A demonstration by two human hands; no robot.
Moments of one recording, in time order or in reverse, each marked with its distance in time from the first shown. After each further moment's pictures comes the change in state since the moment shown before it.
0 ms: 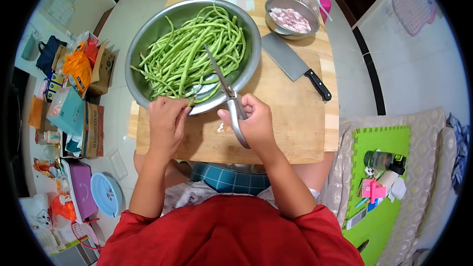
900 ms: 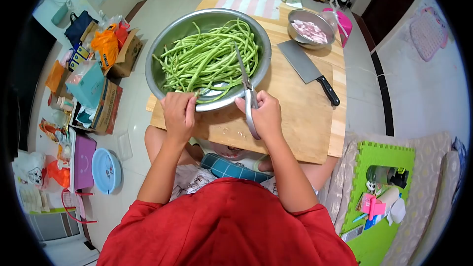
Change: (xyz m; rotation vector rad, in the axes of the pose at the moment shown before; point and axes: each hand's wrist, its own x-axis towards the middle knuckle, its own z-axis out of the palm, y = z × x) left_hand -0.054 0.011 0.005 0.111 0.287 -0.105; right_hand -0.012 0.019 -0.010 -0.213 0.041 -0.017
